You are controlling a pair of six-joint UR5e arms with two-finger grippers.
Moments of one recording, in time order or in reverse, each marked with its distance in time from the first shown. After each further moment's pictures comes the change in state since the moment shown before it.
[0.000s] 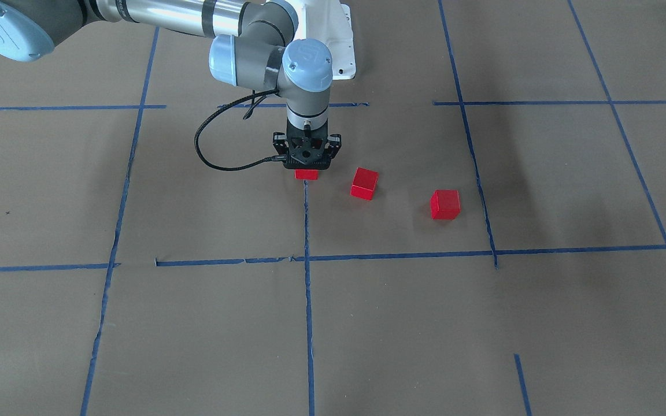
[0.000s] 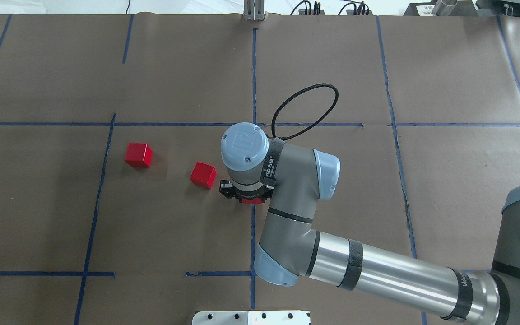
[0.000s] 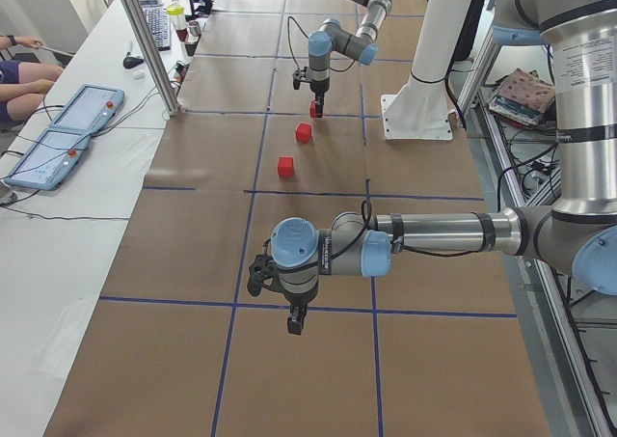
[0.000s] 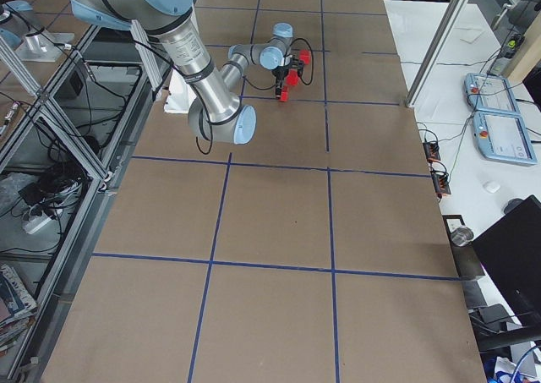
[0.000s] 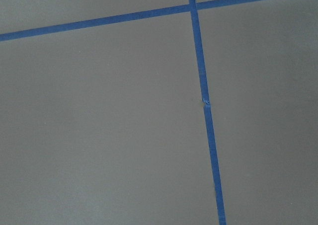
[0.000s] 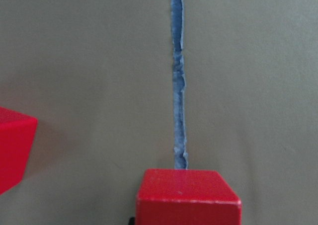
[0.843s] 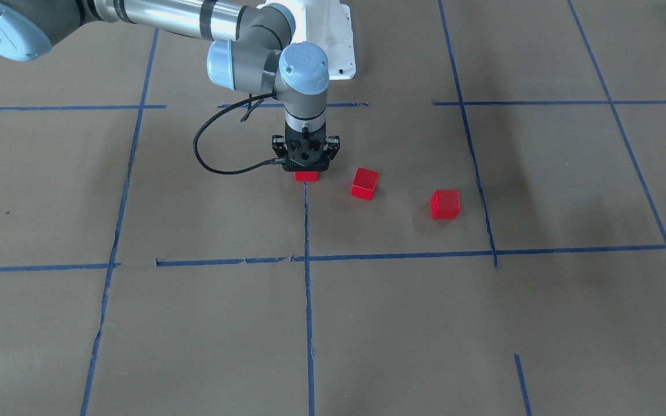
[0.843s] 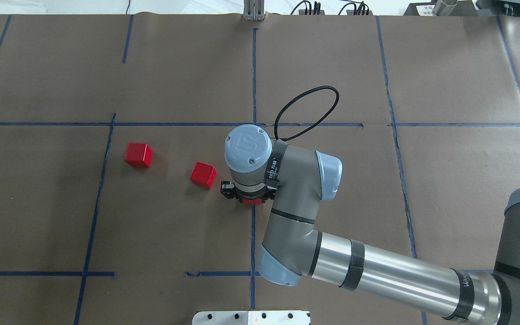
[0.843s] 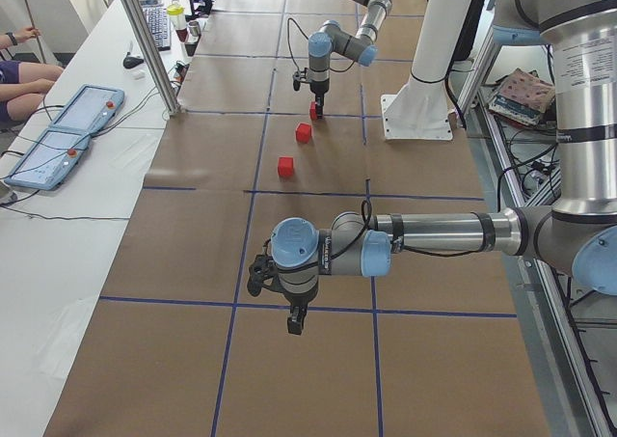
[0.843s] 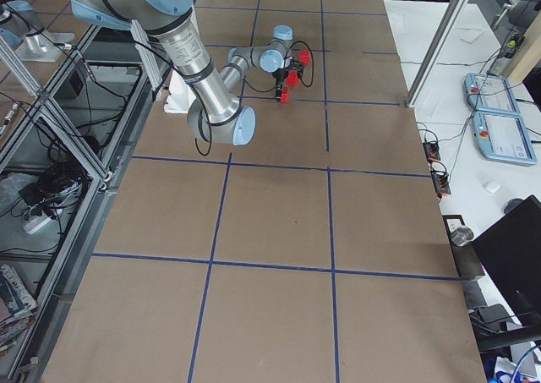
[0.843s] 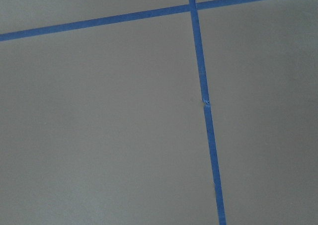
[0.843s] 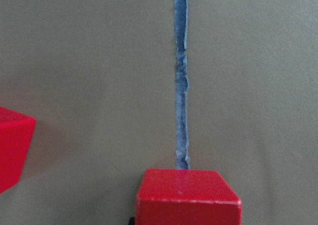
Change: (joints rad) left arm 0.000 0.000 0.000 0.000 0.000 0.000; right arm -0.001 -0.010 -0.007 0.033 0.000 -0.008
